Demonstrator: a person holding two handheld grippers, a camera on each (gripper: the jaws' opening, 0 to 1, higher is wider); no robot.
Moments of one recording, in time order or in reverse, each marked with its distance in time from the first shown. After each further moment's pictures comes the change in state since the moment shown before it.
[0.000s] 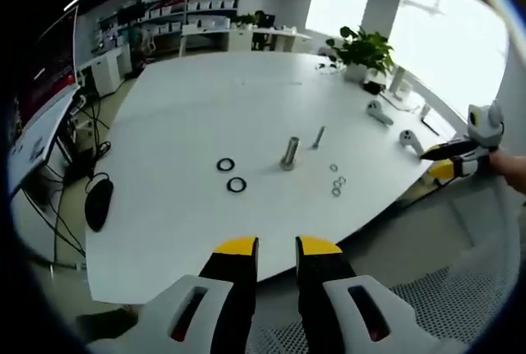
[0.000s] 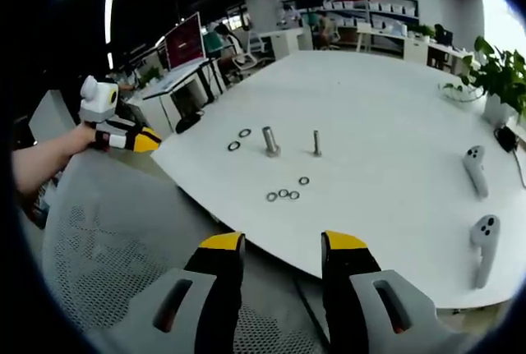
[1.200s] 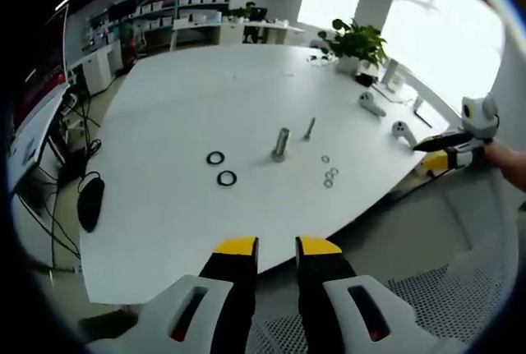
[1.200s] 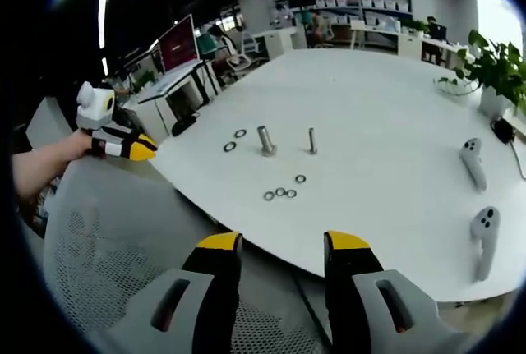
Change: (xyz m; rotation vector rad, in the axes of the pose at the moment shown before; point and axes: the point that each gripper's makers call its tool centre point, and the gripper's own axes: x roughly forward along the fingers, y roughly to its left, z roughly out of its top) left arm 0.004 -0.007 -0.006 0.022 0.036 -0.042; right arm 0.000 -0.004 -0.002 0.036 0.002 -0.016
